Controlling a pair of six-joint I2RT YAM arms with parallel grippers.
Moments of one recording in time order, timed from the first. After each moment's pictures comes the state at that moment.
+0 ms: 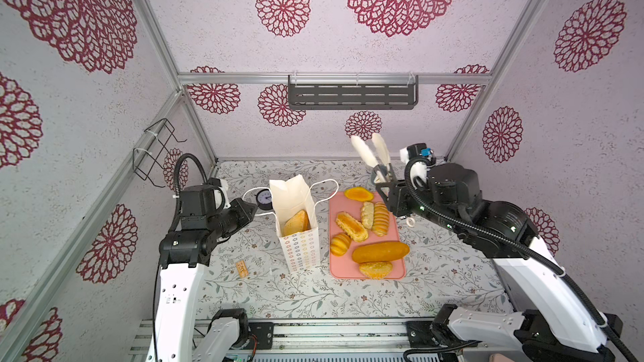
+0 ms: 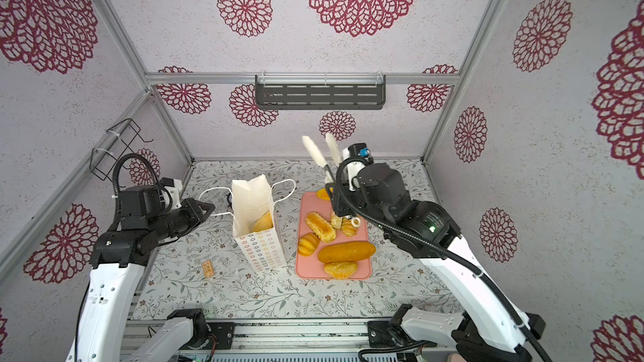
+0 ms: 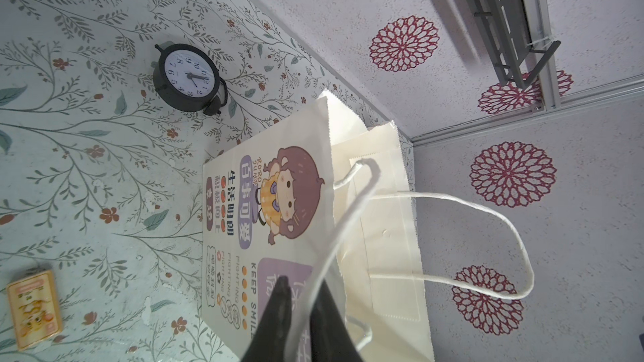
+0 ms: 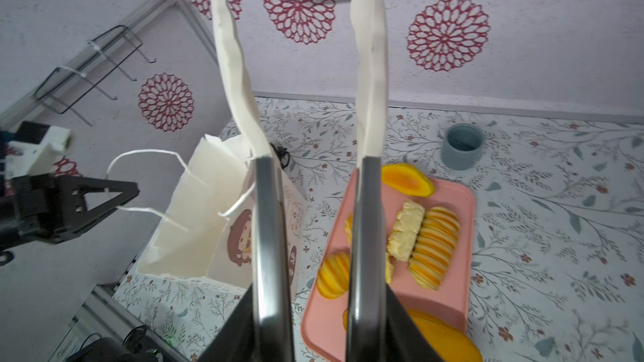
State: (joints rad) left arm 0.05 0.94 1.18 -0.90 0.41 -0.61; right arm 0.75 1.14 1.68 -1.02 0.21 0.45
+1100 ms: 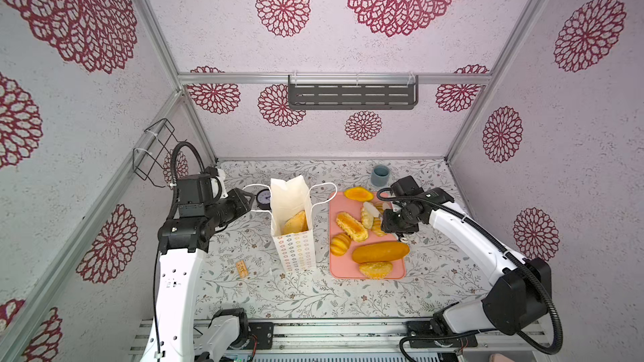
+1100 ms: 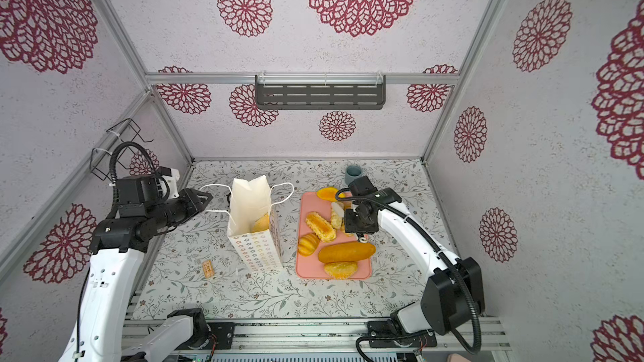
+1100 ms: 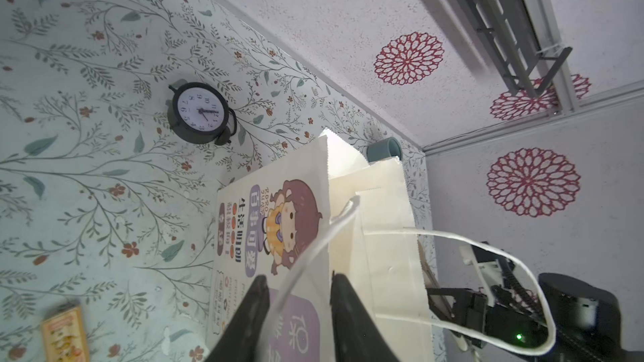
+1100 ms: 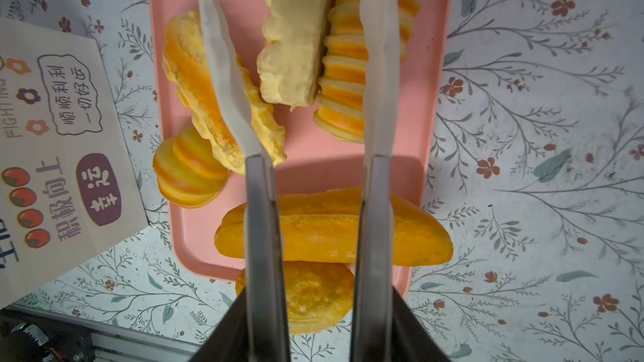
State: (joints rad) left arm 0.08 1.03 1.26 -0.88 0.39 -0.52; right arm 0.45 1.45 1.25 -1.05 -0.07 0.42
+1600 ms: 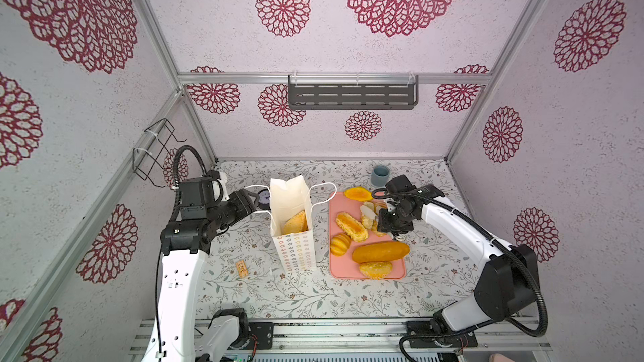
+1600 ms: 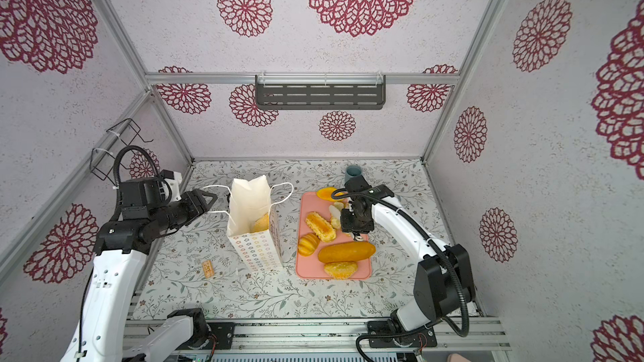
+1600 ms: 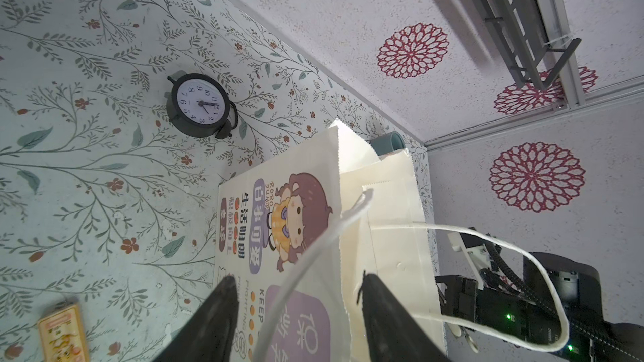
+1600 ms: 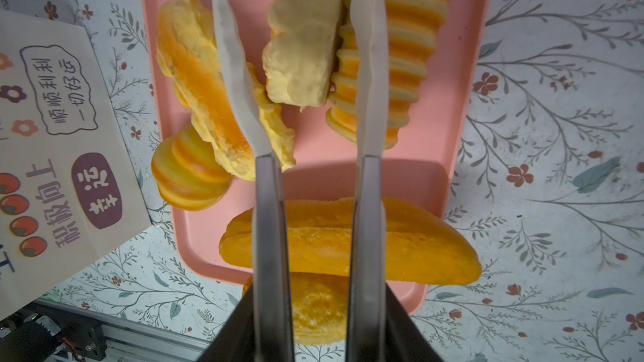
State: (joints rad) left arm 0.09 1.01 1.21 -0.87 0.40 -0.52; right arm 0.45 1.54 1.29 -1.05 -0.11 0.42
